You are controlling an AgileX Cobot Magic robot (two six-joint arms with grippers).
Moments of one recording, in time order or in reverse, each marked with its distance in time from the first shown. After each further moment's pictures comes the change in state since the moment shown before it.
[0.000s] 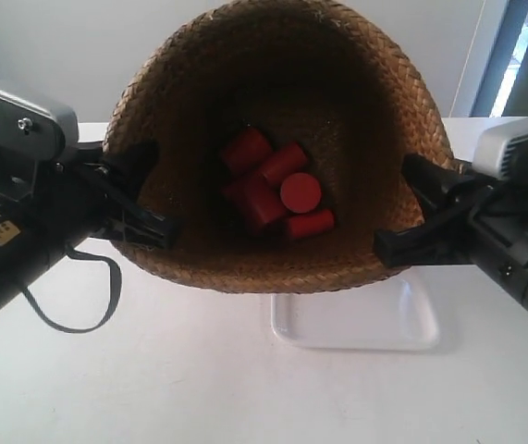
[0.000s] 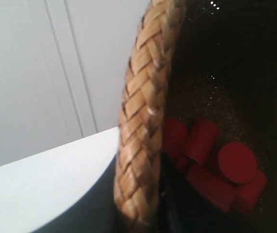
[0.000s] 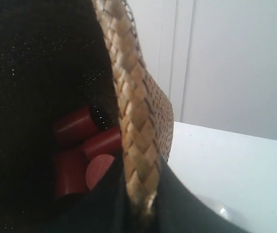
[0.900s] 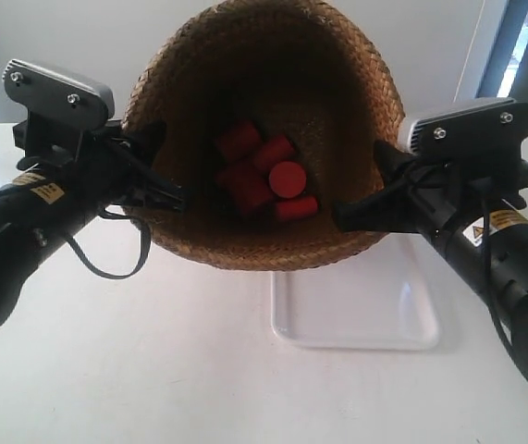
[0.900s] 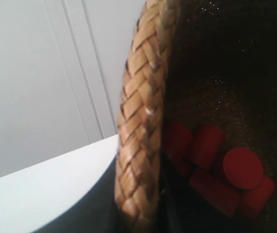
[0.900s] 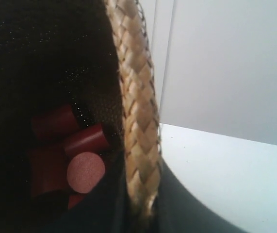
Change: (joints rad) left arm 0.100 0.174 -0.136 0.087 -0.003 -0.018; right arm -0.001 0.305 -0.126 0.022 -0.164 -0.005
